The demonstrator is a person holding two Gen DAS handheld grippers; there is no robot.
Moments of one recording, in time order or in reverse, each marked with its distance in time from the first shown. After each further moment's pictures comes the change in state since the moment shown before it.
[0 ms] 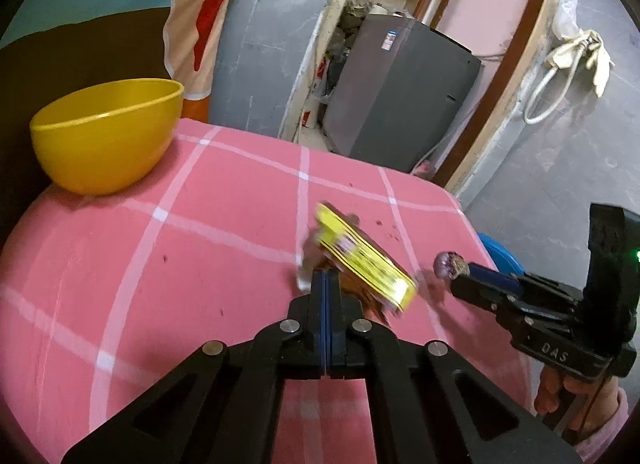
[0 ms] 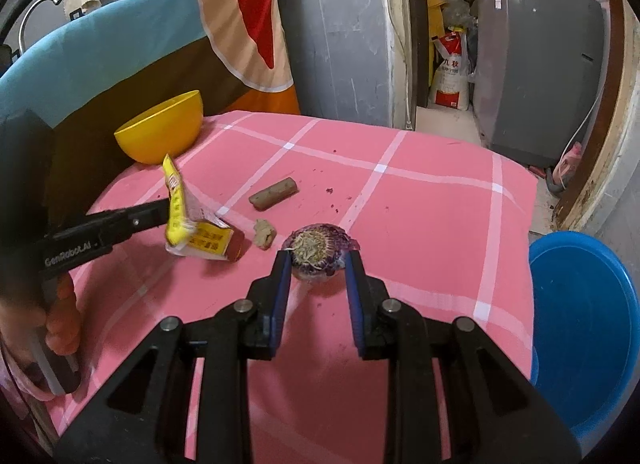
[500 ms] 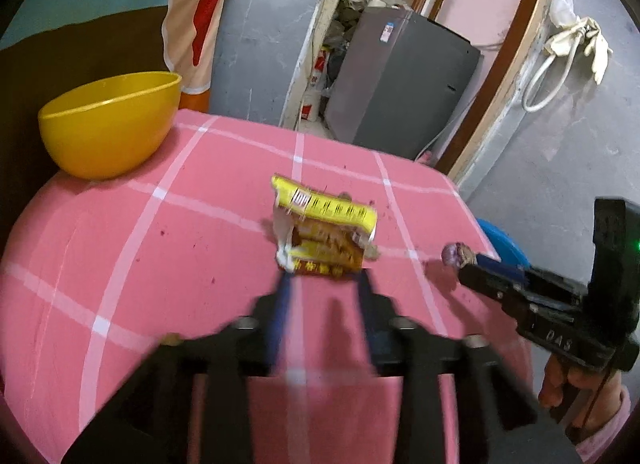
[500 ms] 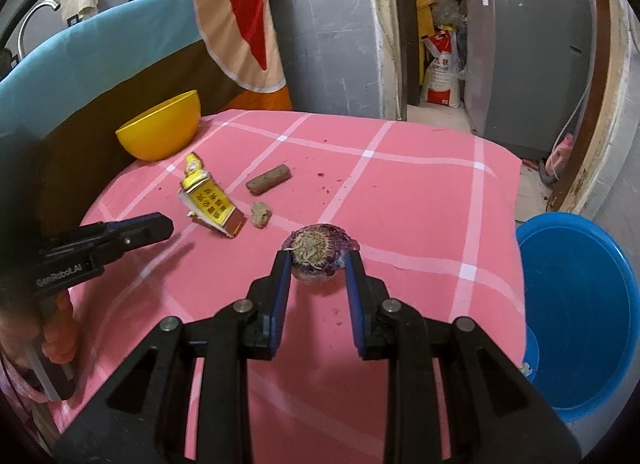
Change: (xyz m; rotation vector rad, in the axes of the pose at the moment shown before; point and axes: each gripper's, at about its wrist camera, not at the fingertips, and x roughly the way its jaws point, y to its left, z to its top) left arm -0.001 -0.009 -0.003 0.009 0.009 0.023; right arm -0.014 -0.006 -0.017 0.036 -0.017 -0.021
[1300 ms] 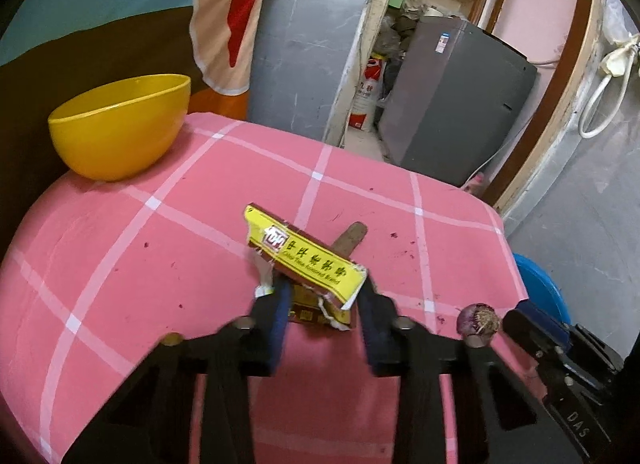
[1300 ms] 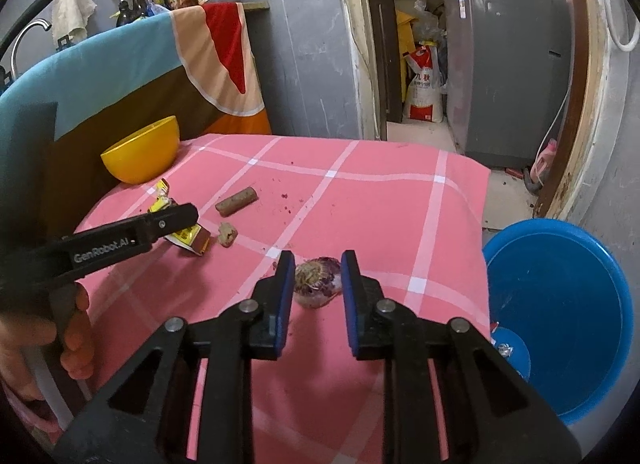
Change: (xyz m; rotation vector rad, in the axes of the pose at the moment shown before) left arm 0.035 -0.019 0.015 -0.111 -0.026 0.199; right arm -0.010 -0.021 -0.002 0.023 -0.083 -0.034
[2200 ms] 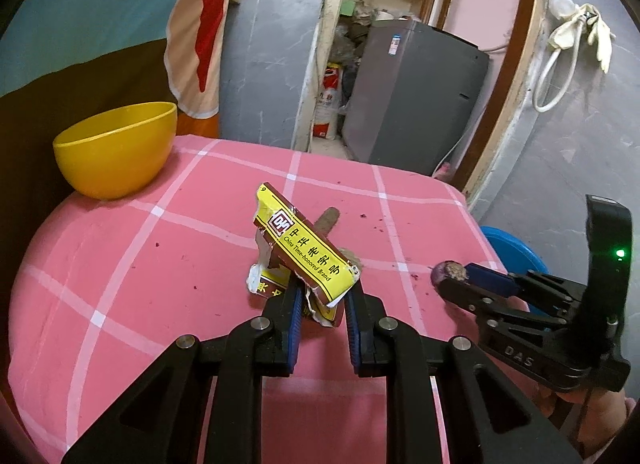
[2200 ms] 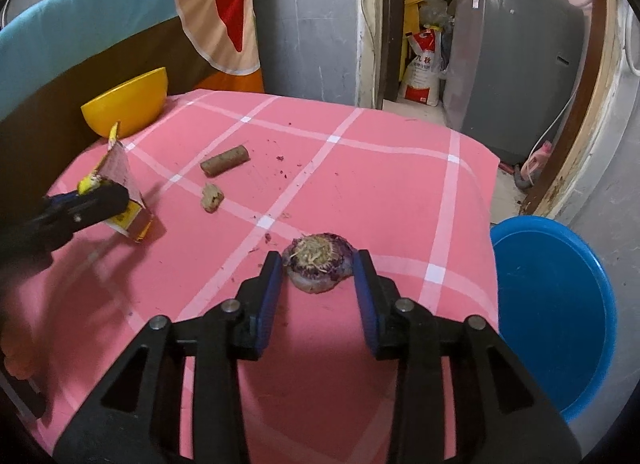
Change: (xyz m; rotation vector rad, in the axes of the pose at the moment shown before) left arm -0.036 -0.005 -0.026 0.146 -0.052 -0.096; right arm 0.022 0.008 -0.006 -0.092 0.121 -0.079
